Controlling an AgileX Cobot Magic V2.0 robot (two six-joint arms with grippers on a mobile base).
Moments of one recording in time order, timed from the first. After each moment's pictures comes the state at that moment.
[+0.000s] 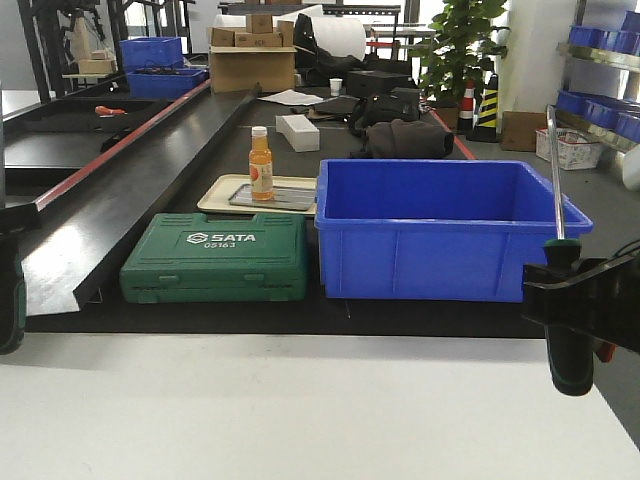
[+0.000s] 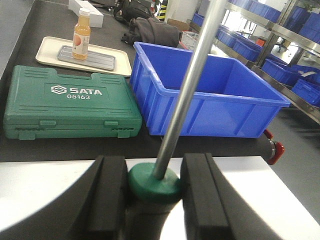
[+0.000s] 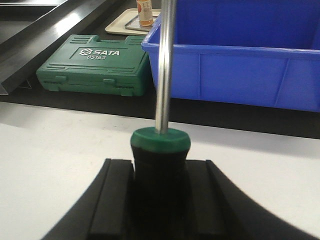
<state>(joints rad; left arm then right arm) 0.04 1.09 -1.09 -1.00 0.53 0.69 0.35 1.04 -1.09 -0.21 0.51 0.33</state>
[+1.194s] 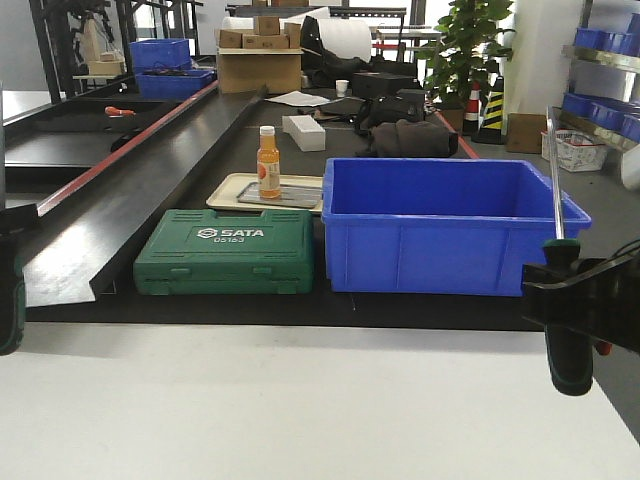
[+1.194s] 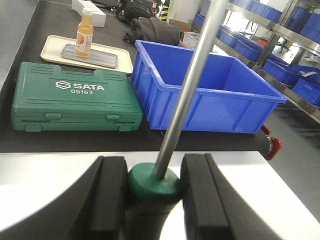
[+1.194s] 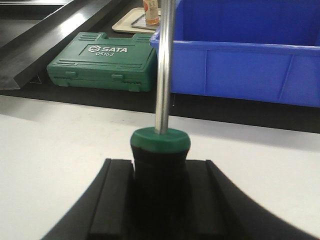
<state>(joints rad) 0.04 1.09 -1.09 -1.00 0.53 0.69 0.35 1.04 -1.09 -0.21 0.51 0.33</state>
